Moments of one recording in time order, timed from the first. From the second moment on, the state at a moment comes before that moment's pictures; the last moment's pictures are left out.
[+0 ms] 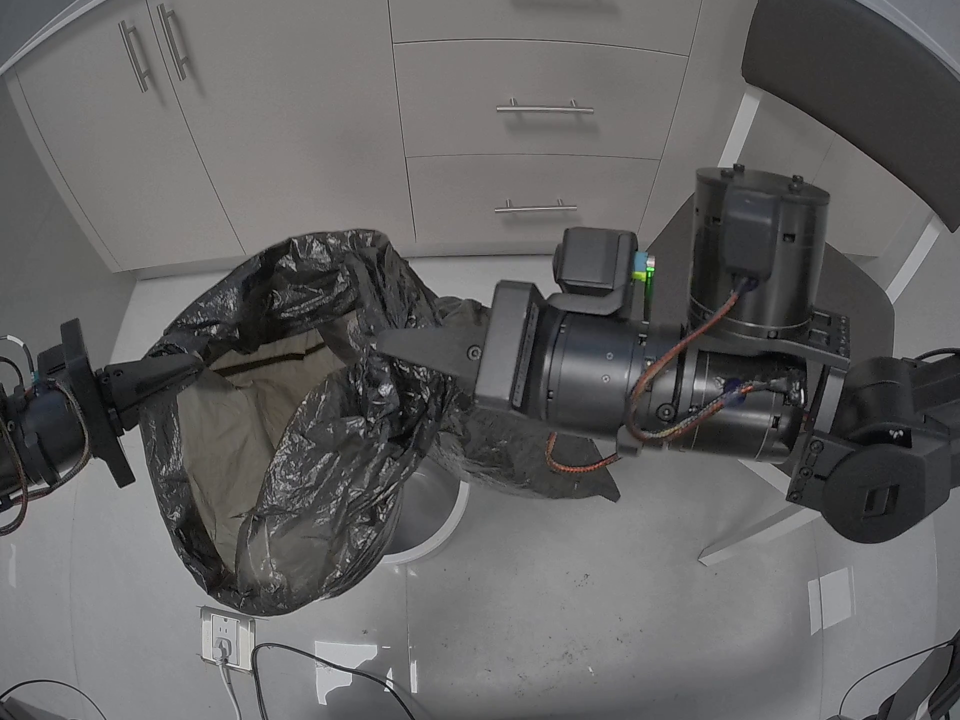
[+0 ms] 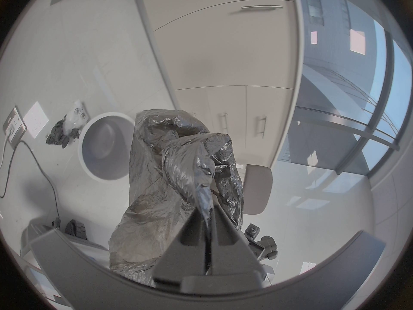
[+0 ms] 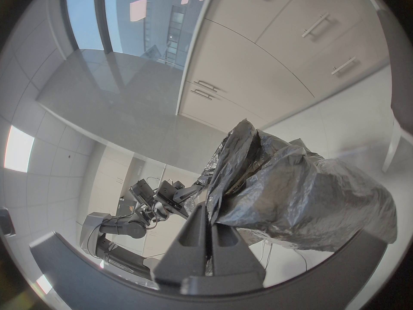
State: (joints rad) left arm 0.04 1.26 -0.51 -0.65 -0.82 -1.32; right arm 0.88 1.80 -1.14 -0.61 0.31 0.71
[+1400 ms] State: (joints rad) left arm 0.13 1.69 -0.57 -0.67 -0.71 -1.01; right arm 0.88 2.13 -1.35 -0.57 0.24 0.87
